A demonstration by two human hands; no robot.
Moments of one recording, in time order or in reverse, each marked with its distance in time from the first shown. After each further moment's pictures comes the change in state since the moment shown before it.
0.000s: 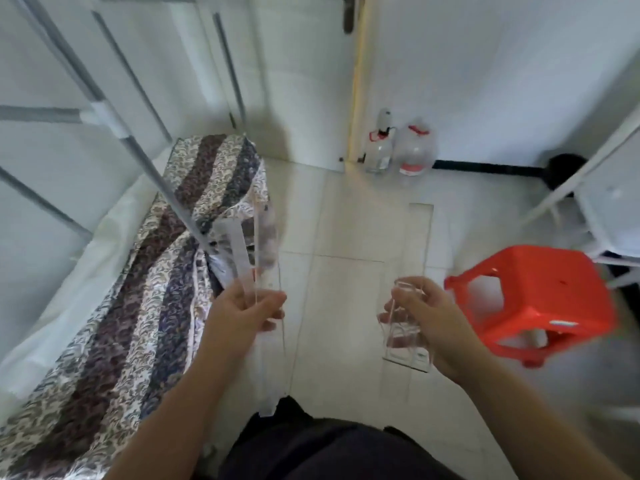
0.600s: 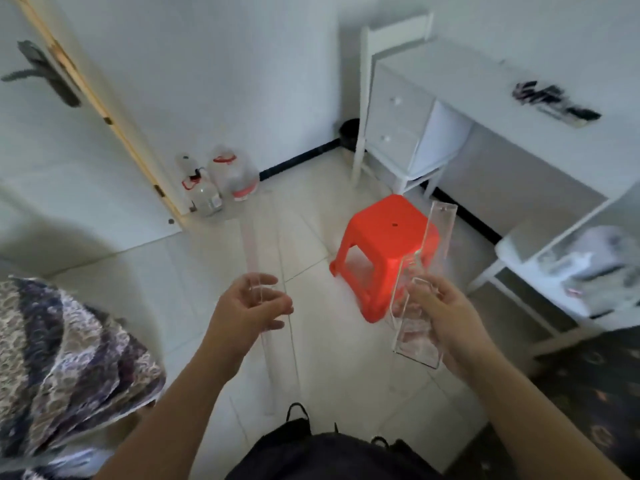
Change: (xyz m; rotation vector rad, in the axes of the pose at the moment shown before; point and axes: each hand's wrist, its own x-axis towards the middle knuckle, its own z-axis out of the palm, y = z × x) left_hand 0.102 0.059 0.254 0.216 -0.755 -0.040; right_hand -0.067 -0.020 -0.170 0.338 0.692 -0.191
